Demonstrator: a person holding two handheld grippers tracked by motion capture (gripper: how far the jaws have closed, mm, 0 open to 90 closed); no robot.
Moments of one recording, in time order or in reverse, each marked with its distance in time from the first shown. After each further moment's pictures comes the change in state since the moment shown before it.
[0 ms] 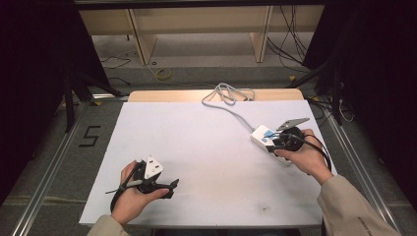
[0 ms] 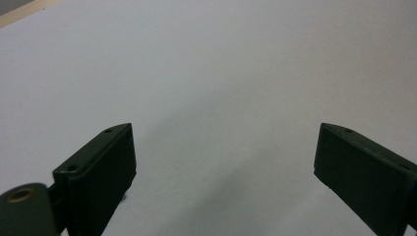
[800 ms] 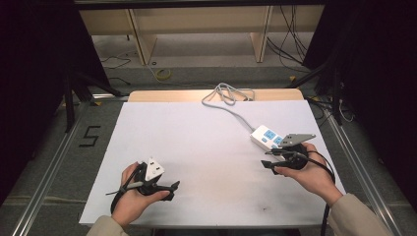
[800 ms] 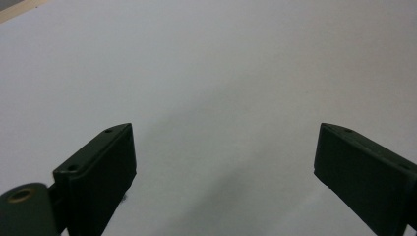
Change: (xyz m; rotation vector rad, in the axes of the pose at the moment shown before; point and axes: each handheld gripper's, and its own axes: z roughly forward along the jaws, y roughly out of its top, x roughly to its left) left arm -0.005 -0.002 -0.002 0.008 -0.010 0.005; right arm 0.037 -0.027 -0.023 -0.111 0.089 -0.063
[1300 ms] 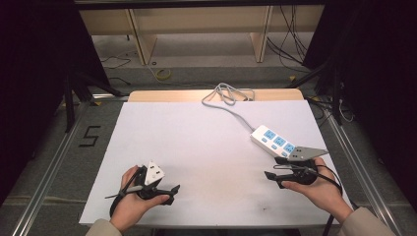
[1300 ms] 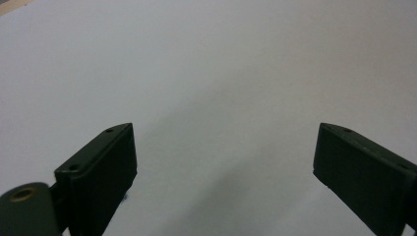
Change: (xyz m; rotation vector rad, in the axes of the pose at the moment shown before) left arm -0.007 -0.005 -0.006 0.002 -0.022 0.016; right arm 0.014 -0.031 -0.017 -0.104 0.049 -0.016
